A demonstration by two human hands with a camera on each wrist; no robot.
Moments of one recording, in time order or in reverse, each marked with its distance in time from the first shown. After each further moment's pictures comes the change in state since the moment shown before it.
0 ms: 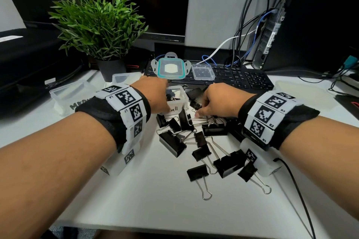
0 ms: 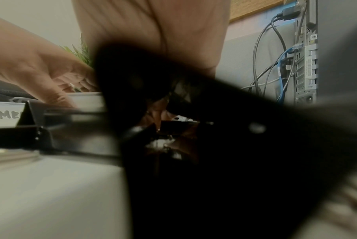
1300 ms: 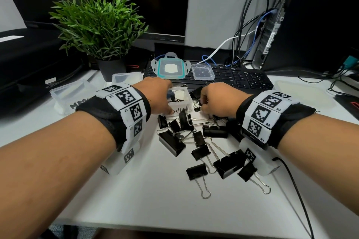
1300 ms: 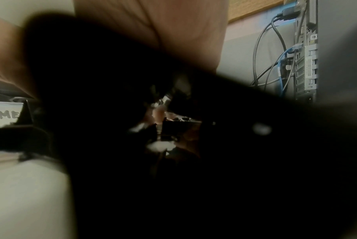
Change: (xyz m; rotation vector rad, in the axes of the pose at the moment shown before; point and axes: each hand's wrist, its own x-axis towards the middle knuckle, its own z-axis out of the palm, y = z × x) left_hand 0.004 -0.002 0.006 -0.056 0.010 0.087; right_hand 0.001 -0.002 0.003 -0.020 0.060 0.007
